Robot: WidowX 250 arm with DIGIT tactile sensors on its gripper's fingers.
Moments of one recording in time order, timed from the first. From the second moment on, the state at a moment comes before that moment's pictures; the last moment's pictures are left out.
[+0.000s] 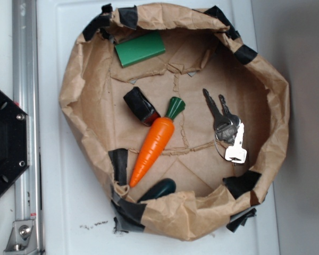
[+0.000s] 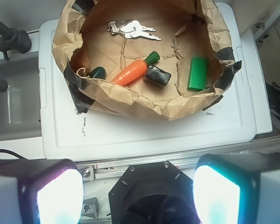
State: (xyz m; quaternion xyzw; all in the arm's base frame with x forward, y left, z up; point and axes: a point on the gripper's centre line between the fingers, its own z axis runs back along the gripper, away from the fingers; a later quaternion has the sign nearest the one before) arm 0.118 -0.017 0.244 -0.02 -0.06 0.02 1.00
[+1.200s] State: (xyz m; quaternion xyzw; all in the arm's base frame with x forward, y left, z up) arm 0.236 0.013 0.142 0.01 0.02 -0.33 0.94
